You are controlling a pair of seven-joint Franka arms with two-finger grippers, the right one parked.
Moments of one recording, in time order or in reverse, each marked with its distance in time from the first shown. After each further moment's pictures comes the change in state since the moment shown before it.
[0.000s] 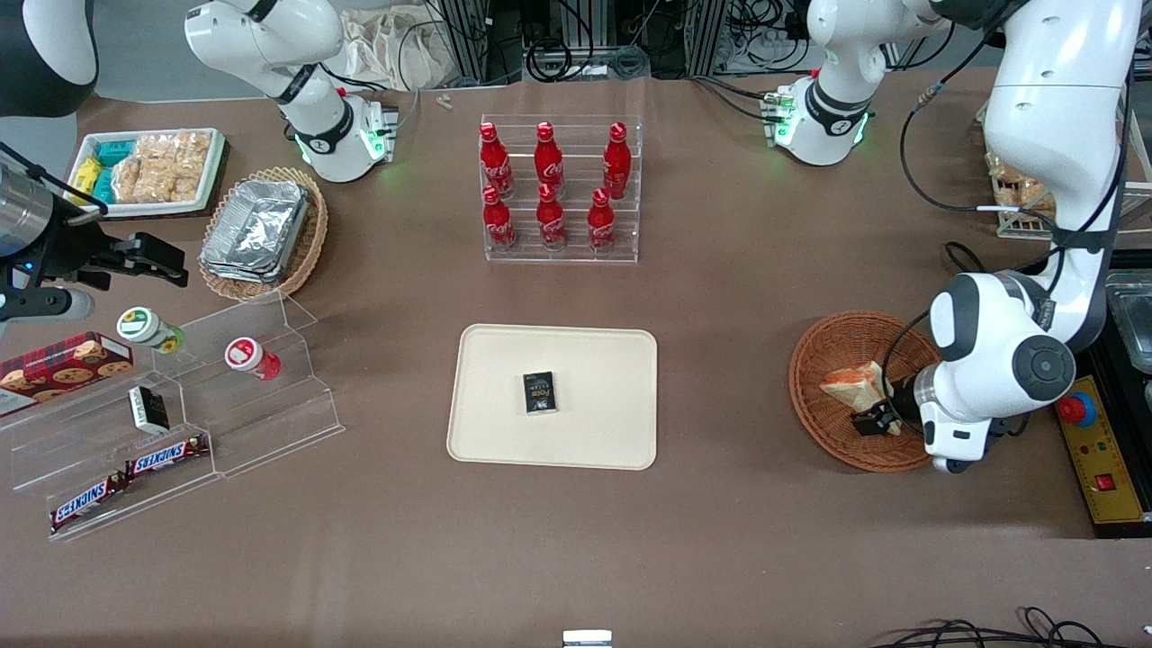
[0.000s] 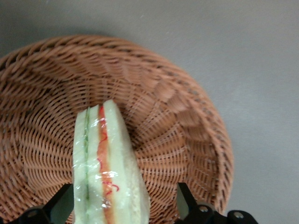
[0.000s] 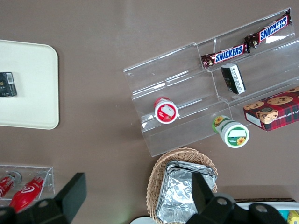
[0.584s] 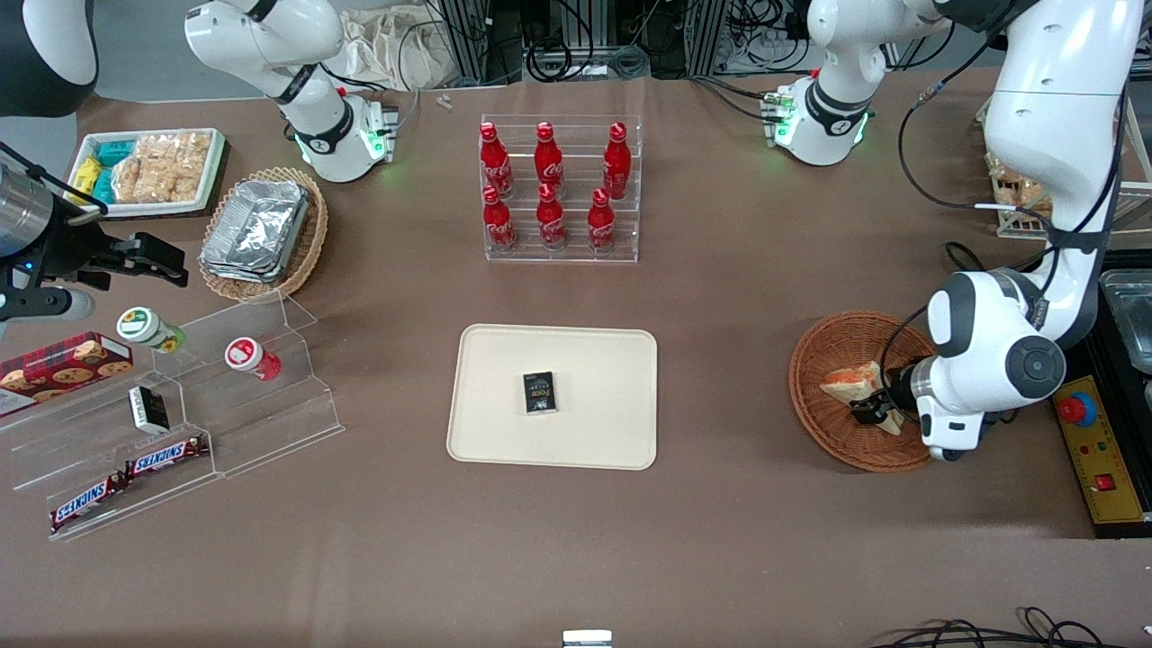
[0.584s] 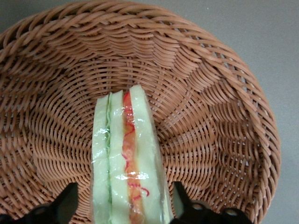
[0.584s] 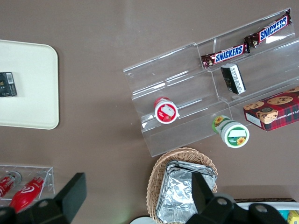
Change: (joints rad) arm 0.013 0.000 0.002 -0.043 0.000 0.000 -0.023
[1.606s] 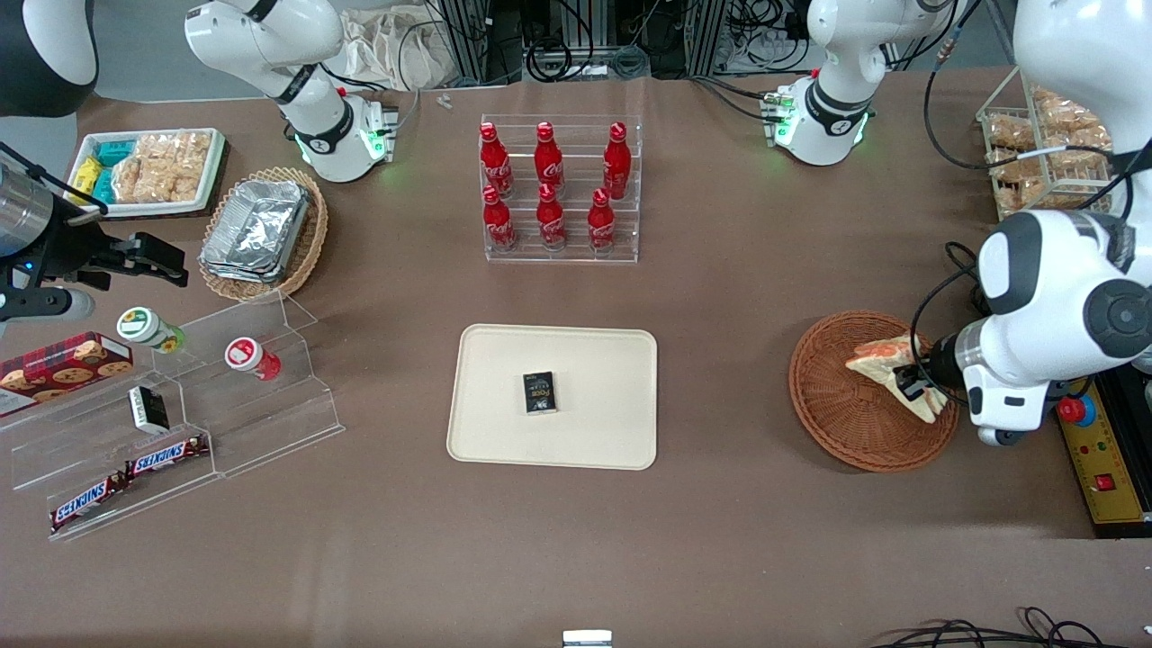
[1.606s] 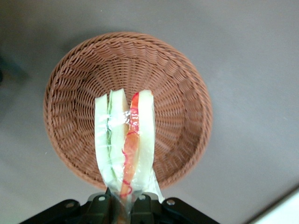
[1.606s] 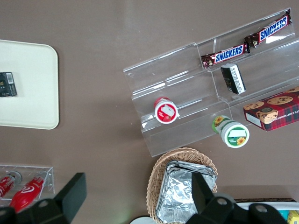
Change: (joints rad) arm -0.004 -0.209 -0.053 0.142 0.000 -0.336 -0.022
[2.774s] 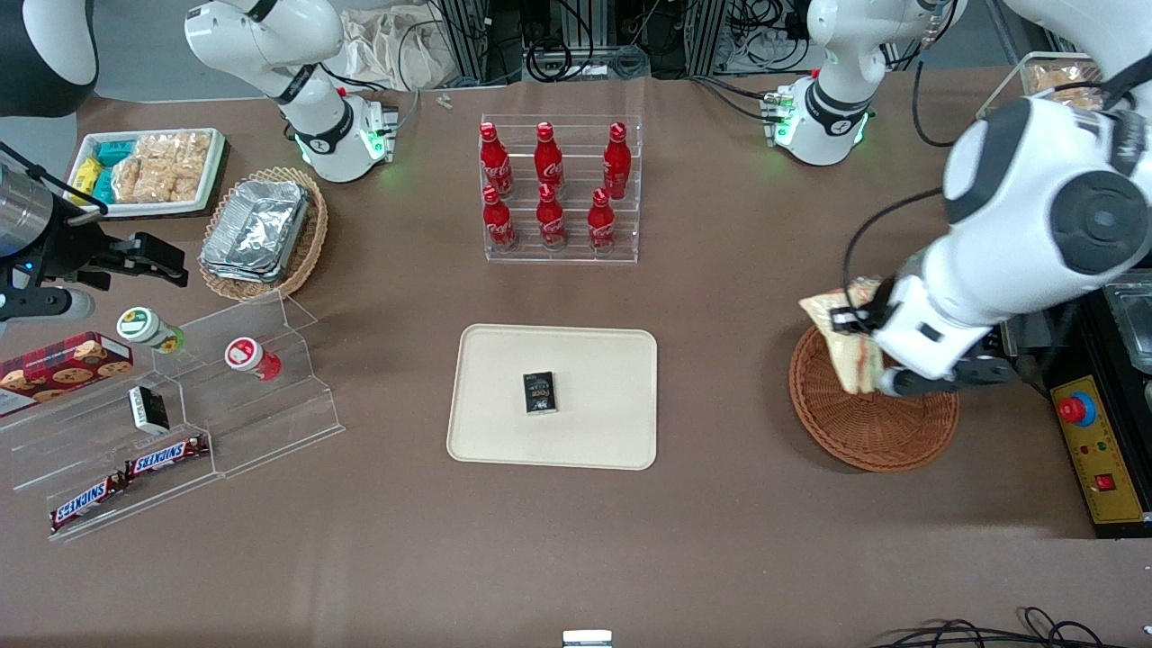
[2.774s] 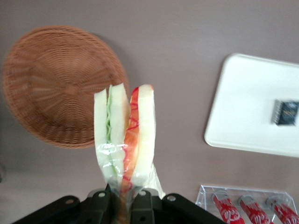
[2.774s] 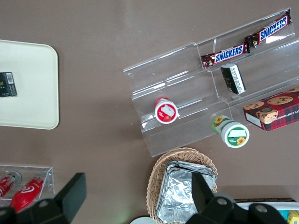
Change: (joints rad) arm -0.021 -0.009 -0.280 0.267 0.000 -0.302 0.298
